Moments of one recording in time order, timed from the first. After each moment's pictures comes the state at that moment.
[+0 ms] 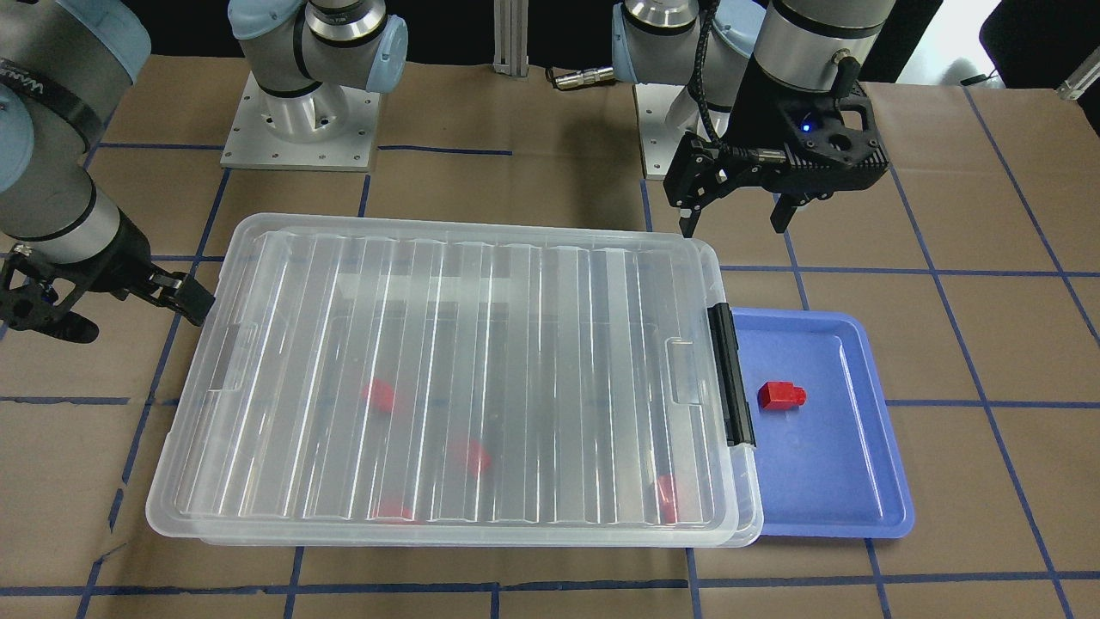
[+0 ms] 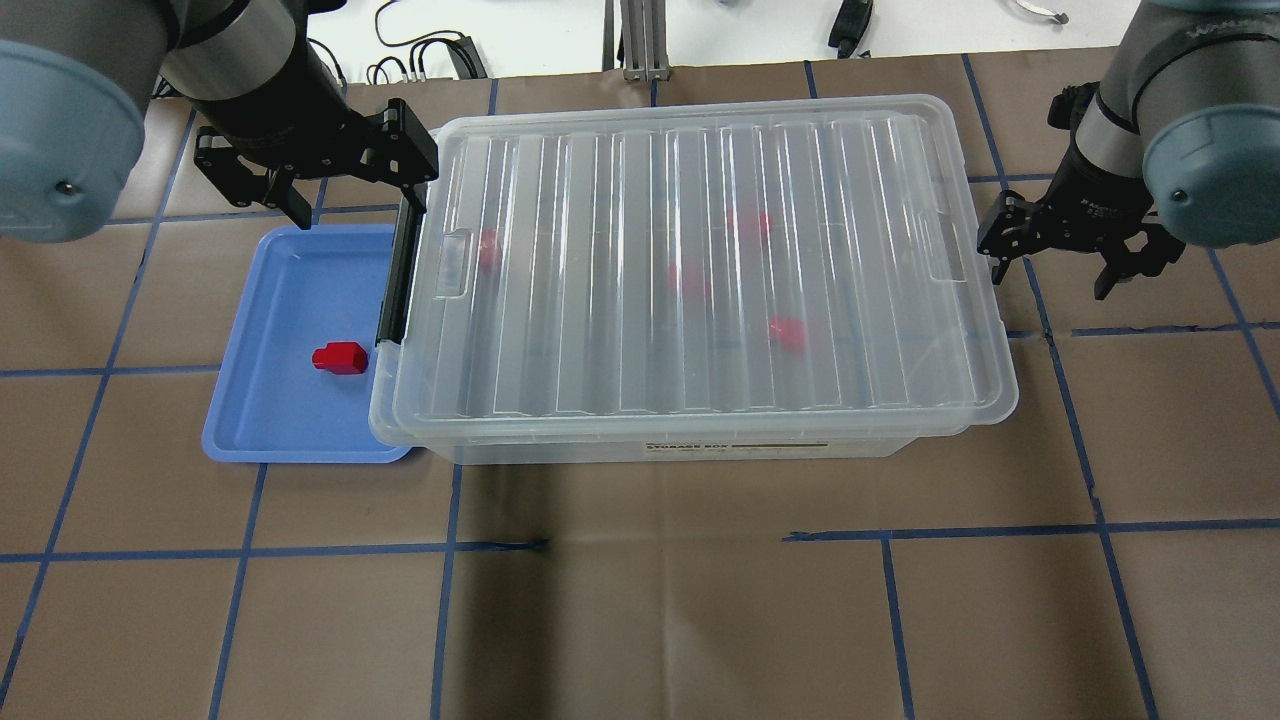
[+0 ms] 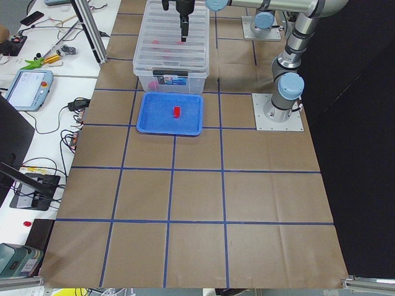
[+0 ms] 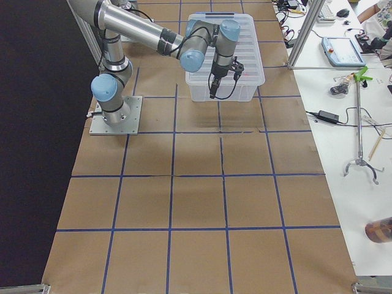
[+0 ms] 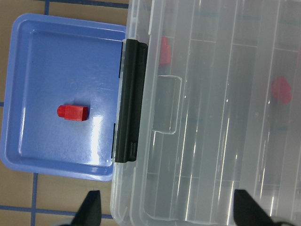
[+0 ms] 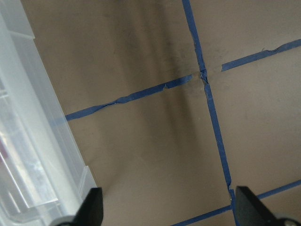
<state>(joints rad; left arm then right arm) -1.62 -1.57 -1.54 -1.50 1.57 -0.14 1.34 -1.45 1.74 -1.79 -1.67 0.08</state>
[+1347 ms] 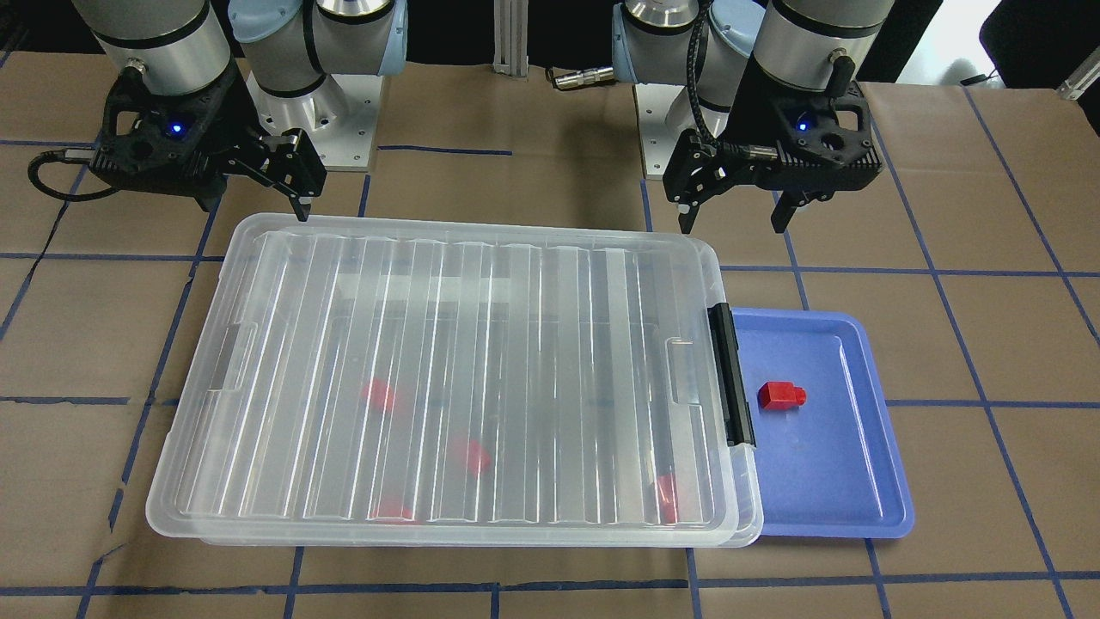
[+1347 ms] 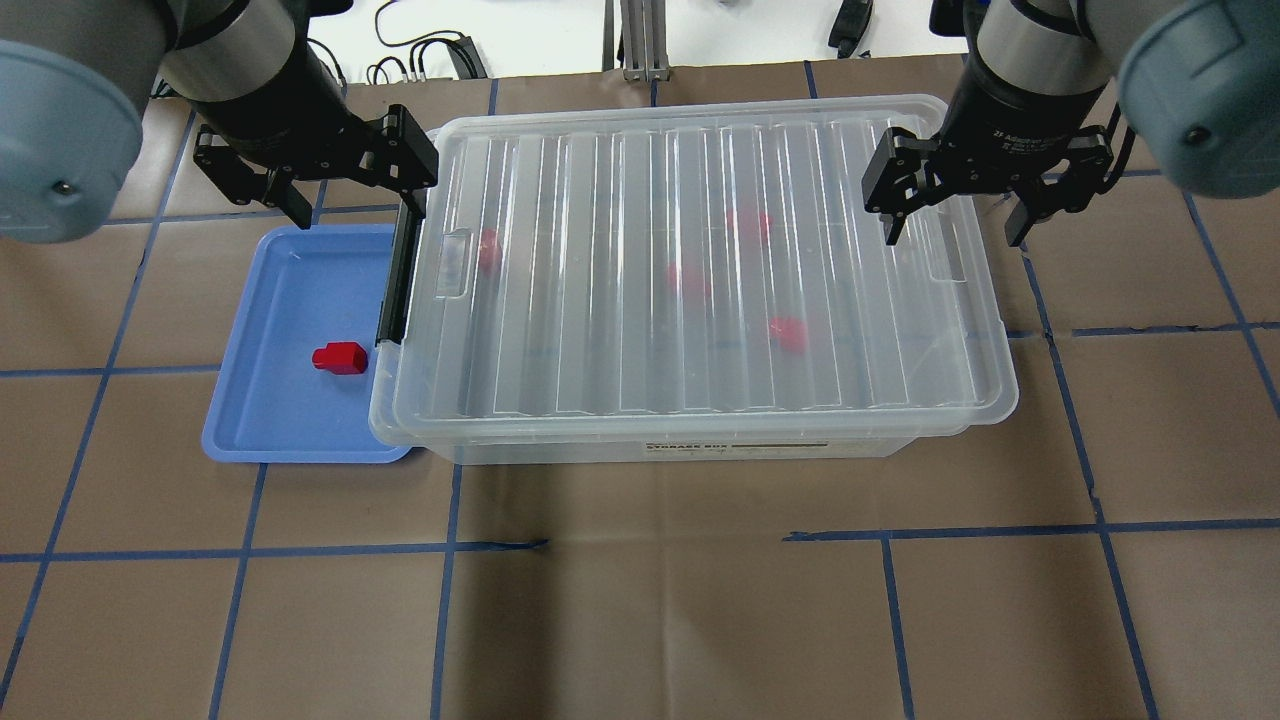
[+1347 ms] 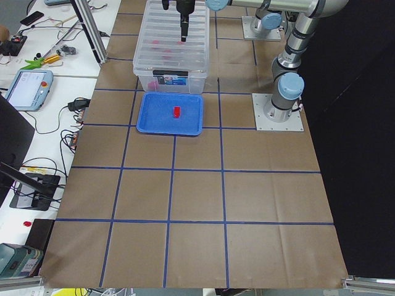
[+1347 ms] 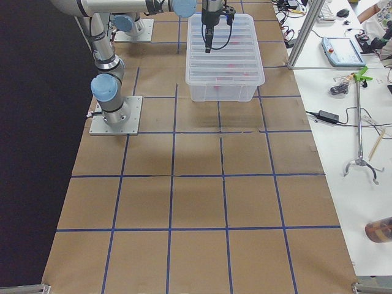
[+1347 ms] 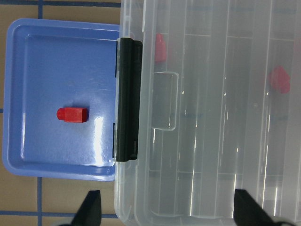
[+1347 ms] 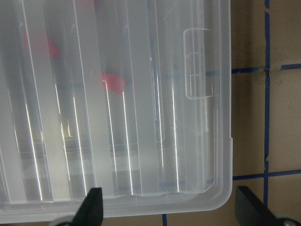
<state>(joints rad) -1.62 -1.57 -1.54 -1.51 1.57 -0.08 1.59 -1.58 1.56 -1.53 -1.59 0.10</state>
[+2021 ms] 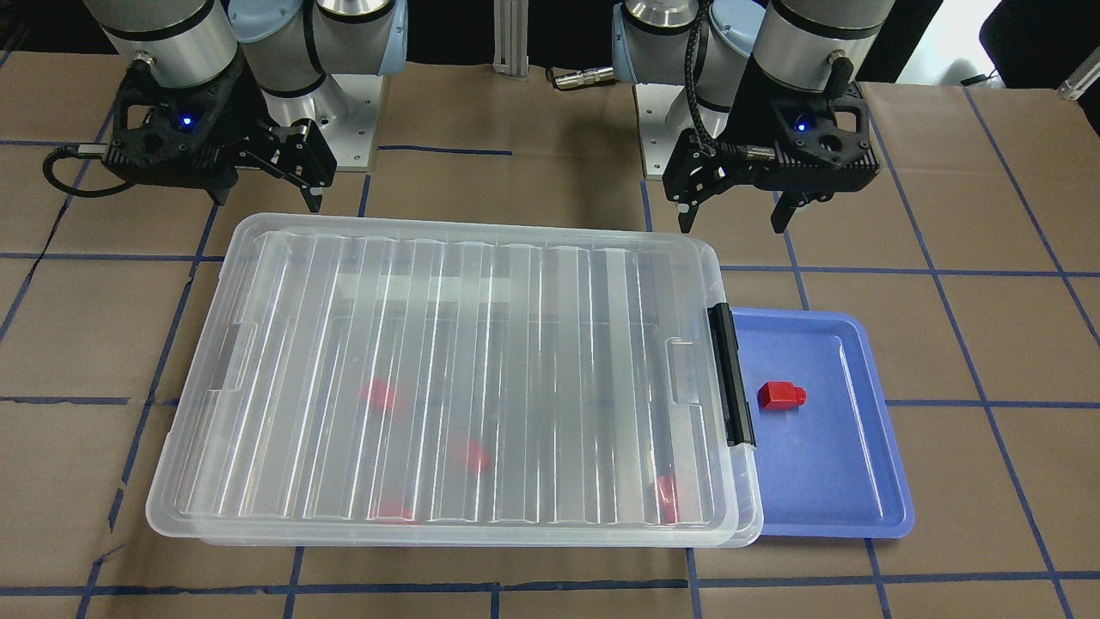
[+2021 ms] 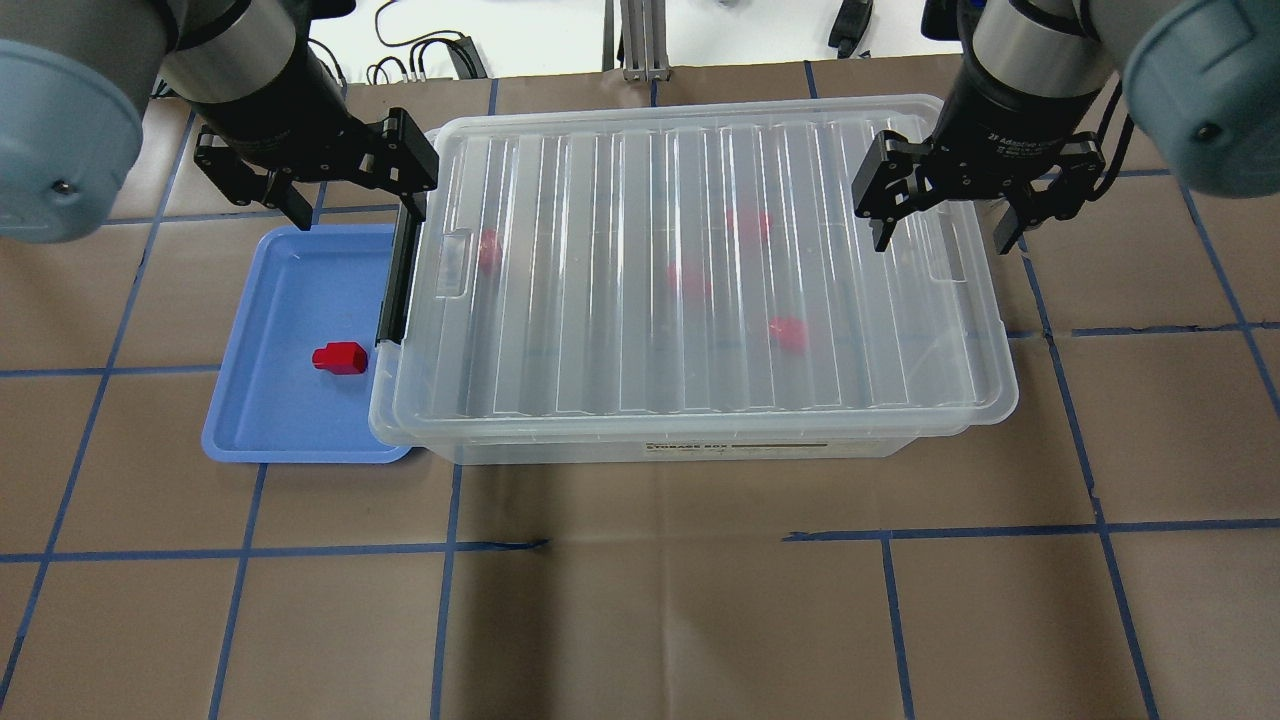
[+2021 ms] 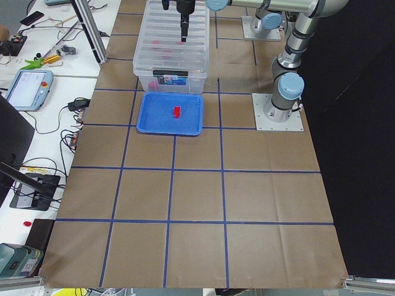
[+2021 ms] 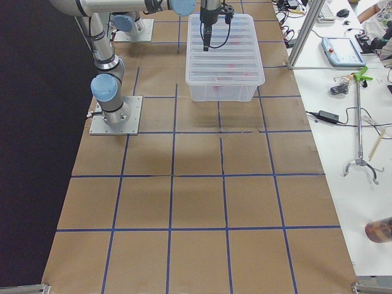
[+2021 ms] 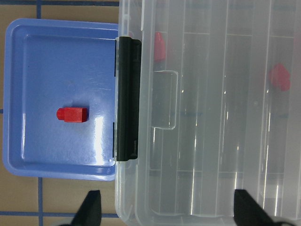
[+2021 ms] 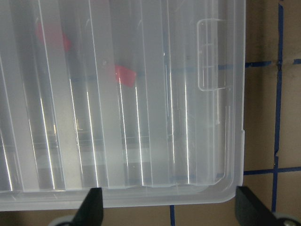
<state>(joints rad) -1.62 -1.57 -1.54 -1.51 1.57 -0.07 1.60 -1.58 1.56 -1.51 -1.56 0.10</state>
